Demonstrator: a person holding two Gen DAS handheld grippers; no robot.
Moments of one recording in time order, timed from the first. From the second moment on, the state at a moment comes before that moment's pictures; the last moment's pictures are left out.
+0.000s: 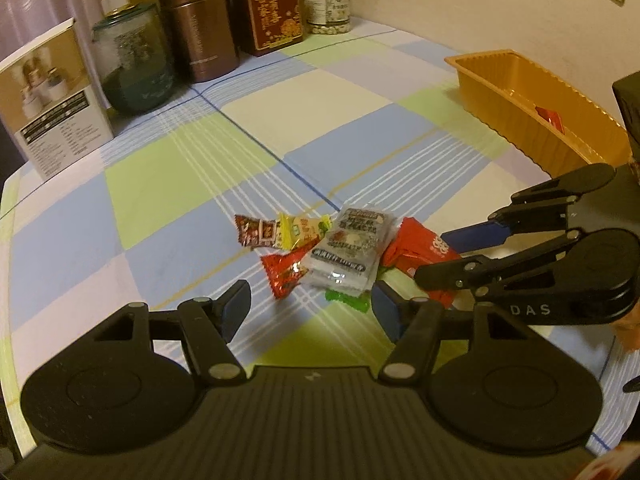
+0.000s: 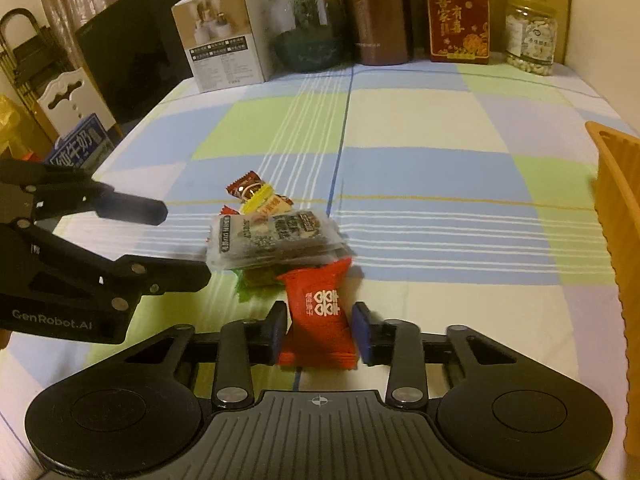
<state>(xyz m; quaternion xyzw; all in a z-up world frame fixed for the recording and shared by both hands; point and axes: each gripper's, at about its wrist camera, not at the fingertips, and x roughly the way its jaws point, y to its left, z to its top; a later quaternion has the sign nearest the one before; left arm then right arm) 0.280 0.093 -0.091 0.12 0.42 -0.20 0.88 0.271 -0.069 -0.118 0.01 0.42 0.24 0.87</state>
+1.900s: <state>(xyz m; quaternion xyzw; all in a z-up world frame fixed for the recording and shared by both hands) 0.173 0.039 -0.066 -0.01 0.40 -0.08 0.91 0.185 -0.154 -0.076 0.06 0.41 0.17 0.89</state>
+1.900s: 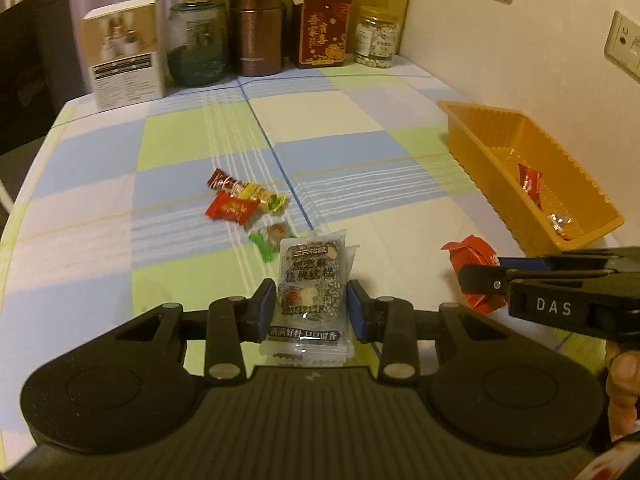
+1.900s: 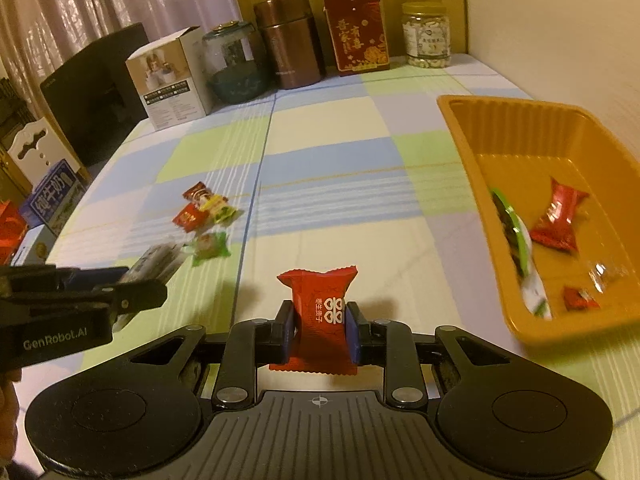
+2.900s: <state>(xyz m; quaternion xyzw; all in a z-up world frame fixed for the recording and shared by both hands) 0.077 0.003 -0.006 -0.04 0.37 -0.03 0.93 0.104 -0.192 -0.010 0.08 0.37 0.17 0.91</state>
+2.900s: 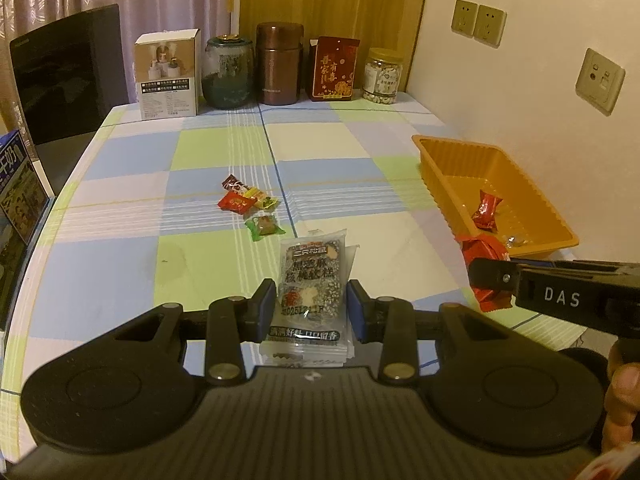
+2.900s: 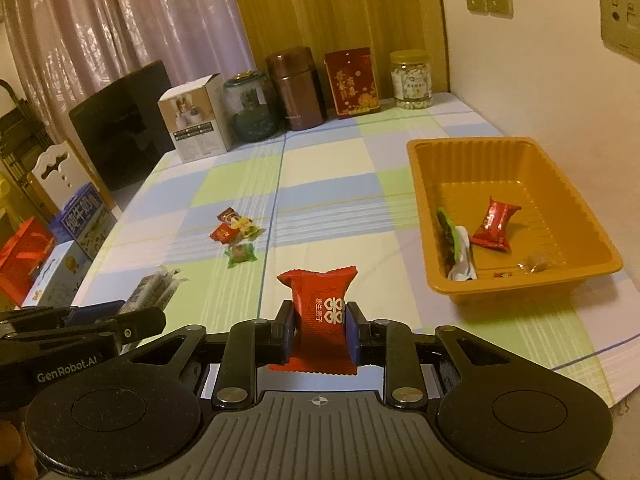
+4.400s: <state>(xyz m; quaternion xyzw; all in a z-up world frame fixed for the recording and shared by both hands) 0.123 -0.126 0.008 -0.02 0.36 -0.14 0.92 0.111 -0.336 0.010 0.13 0.34 0.04 0.93</state>
